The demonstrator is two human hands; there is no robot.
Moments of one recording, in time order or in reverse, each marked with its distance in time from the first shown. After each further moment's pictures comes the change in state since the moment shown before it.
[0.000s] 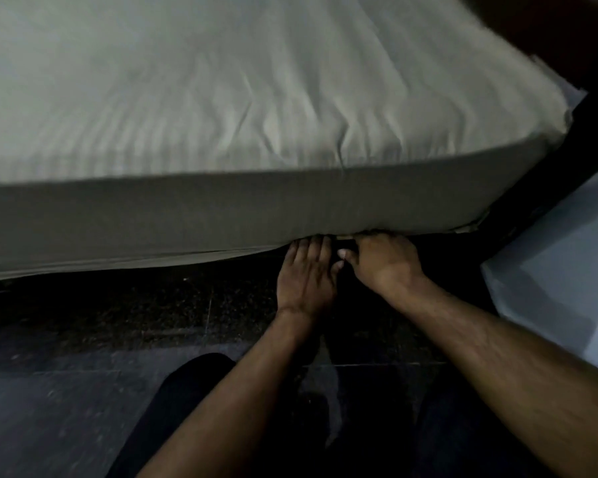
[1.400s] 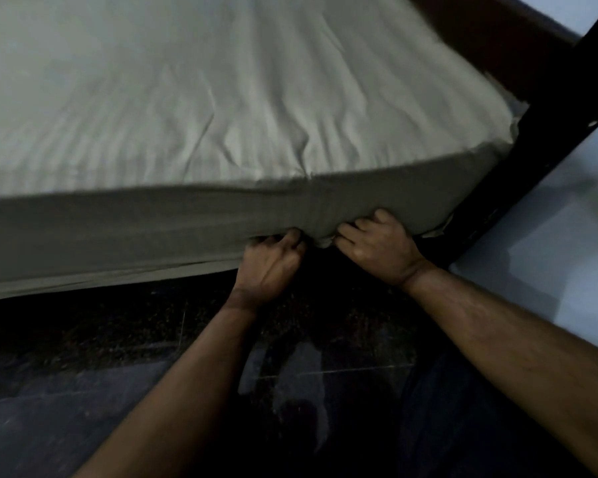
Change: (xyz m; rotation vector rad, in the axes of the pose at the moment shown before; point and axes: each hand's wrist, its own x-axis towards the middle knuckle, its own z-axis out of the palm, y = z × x) left_hand 0.026 -0.018 -0.037 0.327 0.225 0.368; right_hand 0.028 0.067 0.001 -0.474 0.800 -0.737
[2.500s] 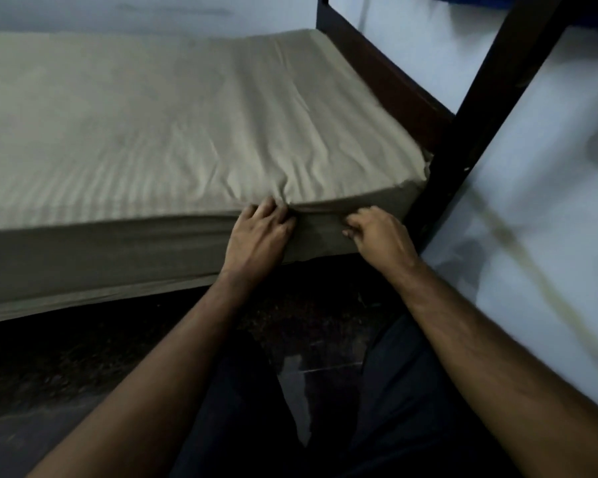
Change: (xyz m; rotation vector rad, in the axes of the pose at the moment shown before) left_hand 0.022 -0.006 -0.098 0.071 0.294 0.075; right_hand 0.002 0.039 -0.102 0.419 -0.250 0.701
